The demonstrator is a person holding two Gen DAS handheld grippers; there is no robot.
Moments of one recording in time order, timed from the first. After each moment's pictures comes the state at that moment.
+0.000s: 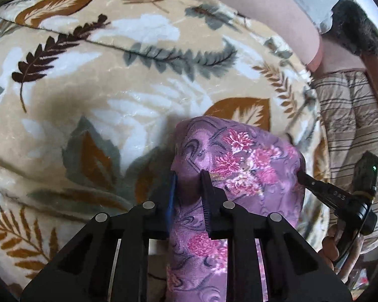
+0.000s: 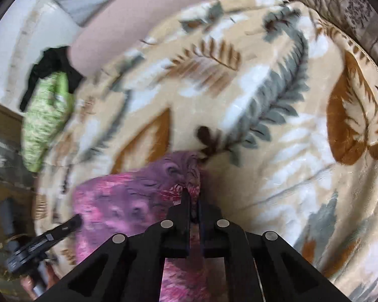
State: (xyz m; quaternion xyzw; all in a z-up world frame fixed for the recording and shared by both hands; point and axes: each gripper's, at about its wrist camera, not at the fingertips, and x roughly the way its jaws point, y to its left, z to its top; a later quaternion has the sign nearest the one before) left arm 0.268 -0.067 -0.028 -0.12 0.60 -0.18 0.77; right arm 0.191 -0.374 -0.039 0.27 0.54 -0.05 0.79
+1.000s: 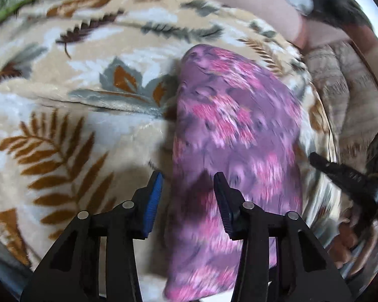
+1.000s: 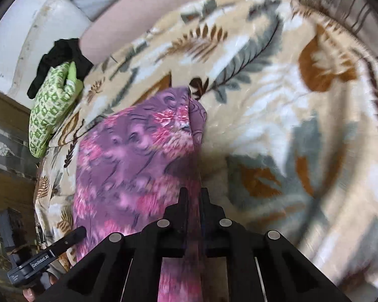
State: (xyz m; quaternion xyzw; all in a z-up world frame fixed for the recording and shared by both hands) left arm 0.135 -0.046 -0.013 -0.05 0.56 -0.18 0.81; right arm 0.076 -0.346 -0.014 0.27 0.49 -0.04 0.83
